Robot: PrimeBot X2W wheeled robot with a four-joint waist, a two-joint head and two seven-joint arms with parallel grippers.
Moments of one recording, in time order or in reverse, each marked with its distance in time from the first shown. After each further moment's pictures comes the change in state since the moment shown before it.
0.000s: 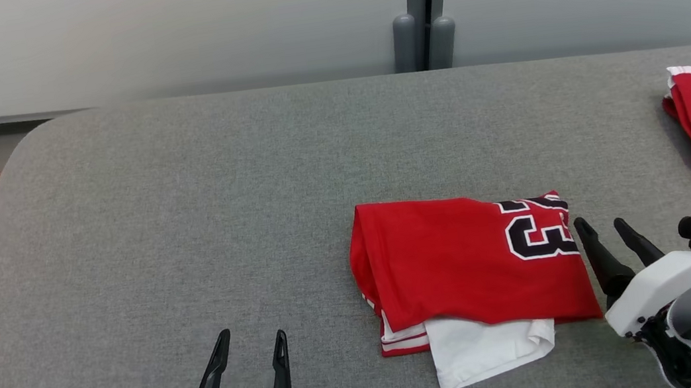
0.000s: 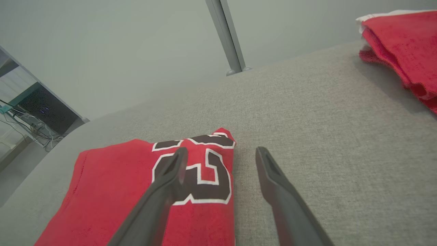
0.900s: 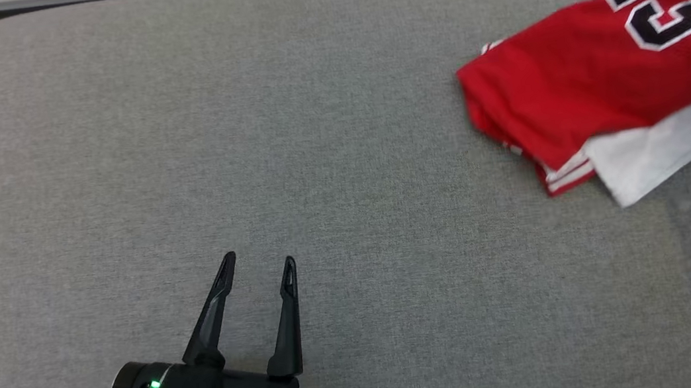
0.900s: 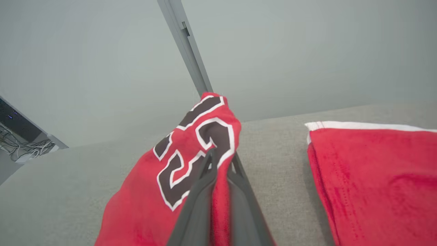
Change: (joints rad) left arm -0.155 0.000 -0.036 -0.032 -0.005 -0.009 0.000; right arm -0.432 -0.359 0.224 0.021 0.324 0.000 0.072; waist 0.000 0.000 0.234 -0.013
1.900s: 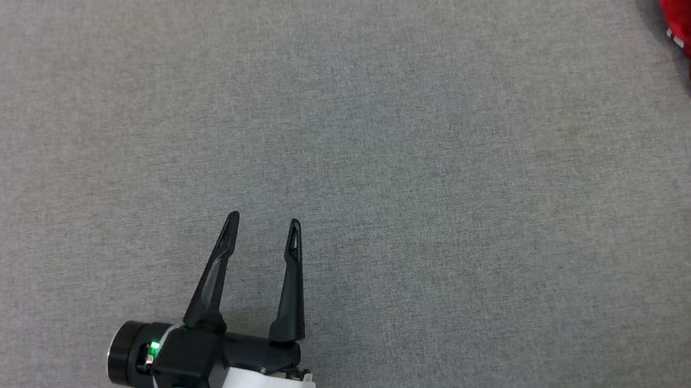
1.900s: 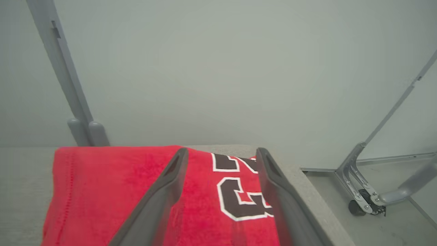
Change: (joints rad) left arm -0.119 0.000 -0.017 0.025 0.010 -0.025 0.000; right arm -0.194 -0.055 -0.230 0.408 -0.460 0.000 -0.225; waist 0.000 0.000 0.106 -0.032
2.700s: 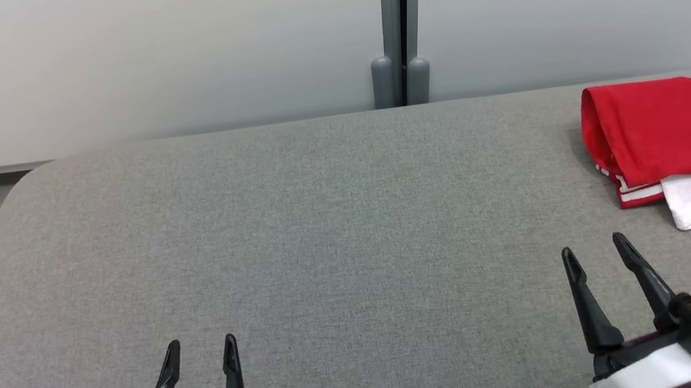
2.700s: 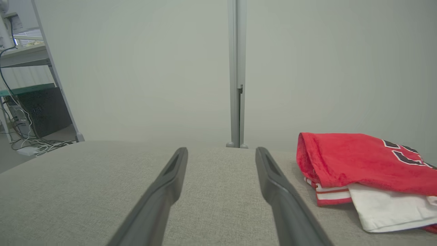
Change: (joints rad) left arm 0.298 0.000 0.159 -0.026 -0.075 0.026 0.000; right arm 0.916 0.574 -0.188 -0.844 -0.435 0.000 -0.007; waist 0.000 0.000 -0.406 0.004
